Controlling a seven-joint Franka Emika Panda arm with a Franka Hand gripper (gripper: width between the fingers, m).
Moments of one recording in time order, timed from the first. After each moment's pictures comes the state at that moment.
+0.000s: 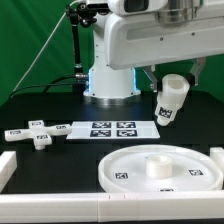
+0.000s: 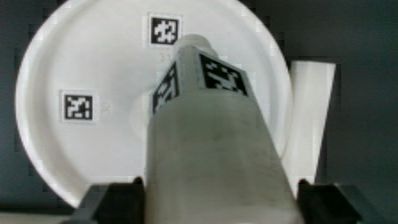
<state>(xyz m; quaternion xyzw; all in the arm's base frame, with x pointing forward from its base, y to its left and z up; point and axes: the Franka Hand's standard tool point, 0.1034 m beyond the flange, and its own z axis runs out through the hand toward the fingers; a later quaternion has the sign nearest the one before) 0.567 0.056 0.145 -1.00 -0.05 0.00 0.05</state>
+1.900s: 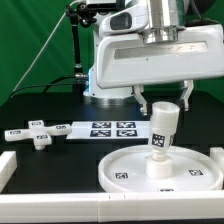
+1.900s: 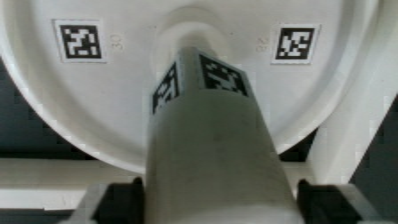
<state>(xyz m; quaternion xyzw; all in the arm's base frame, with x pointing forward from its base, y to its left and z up) 0.567 0.044 0.110 -0.99 -0.03 -0.15 0.03</state>
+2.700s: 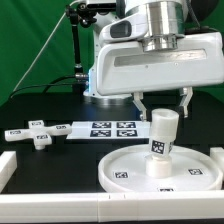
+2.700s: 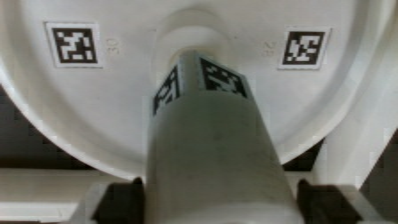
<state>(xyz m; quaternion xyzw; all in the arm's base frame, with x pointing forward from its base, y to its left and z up) 0.564 0.043 0.099 -0.98 -0.03 -0.17 0.03</state>
